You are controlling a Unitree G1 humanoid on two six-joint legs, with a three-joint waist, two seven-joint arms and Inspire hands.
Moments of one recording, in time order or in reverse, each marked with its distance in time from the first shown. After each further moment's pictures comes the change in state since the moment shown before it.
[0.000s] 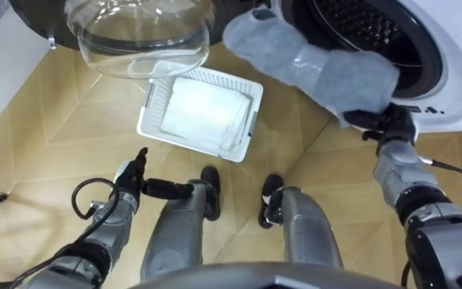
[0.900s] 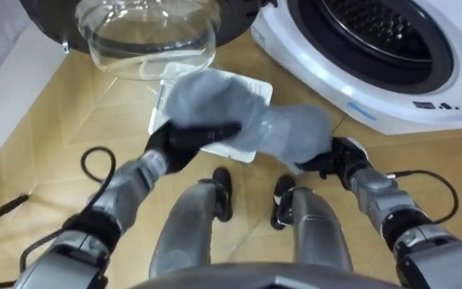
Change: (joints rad) left arm -0.066 -0.006 -0.008 -0.200 -0.262 0.087 -0.341; right arm 0.100 0.037 0.176 0.033 -0.169 0.088 0.369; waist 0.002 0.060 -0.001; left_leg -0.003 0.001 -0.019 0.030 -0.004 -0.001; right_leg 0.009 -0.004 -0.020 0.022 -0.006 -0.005
